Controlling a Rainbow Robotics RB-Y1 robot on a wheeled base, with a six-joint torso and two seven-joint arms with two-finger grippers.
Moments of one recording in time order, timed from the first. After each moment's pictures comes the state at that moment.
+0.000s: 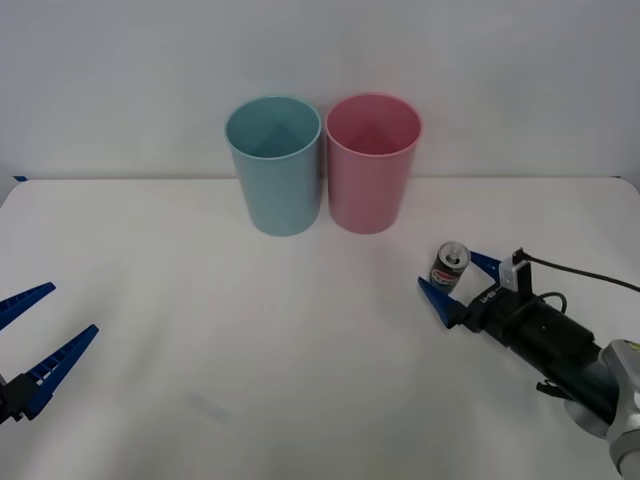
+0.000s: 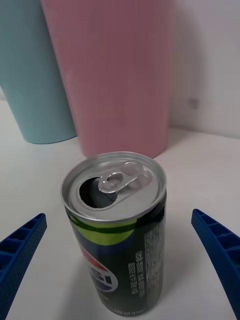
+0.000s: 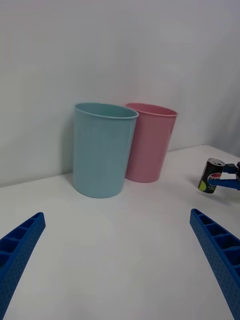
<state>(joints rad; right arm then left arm) -0.27 -0.26 -0.27 -0.91 1.22 -0.94 0.38 0.35 0.40 0.52 -1.66 -0.96 -1.22 0.00</state>
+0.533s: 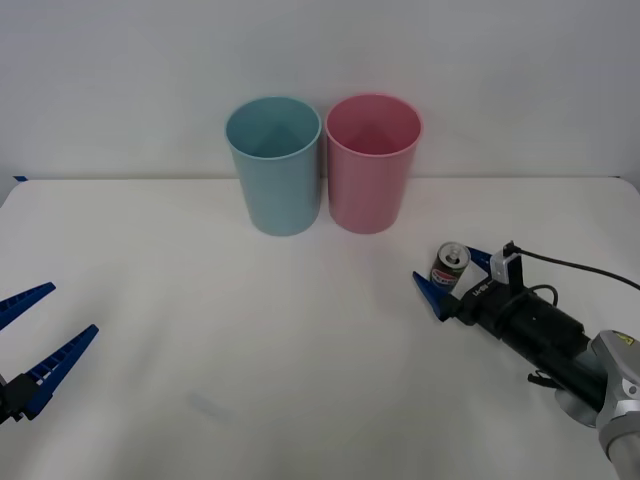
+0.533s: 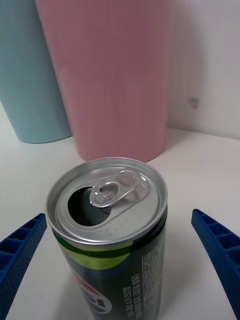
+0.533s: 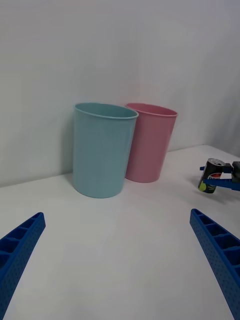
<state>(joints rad) -0.31 -0.25 -0.27 -0.86 1.22 -0.92 0.41 0.35 0.40 0.52 -1.66 -0.96 -1.22 0.00</state>
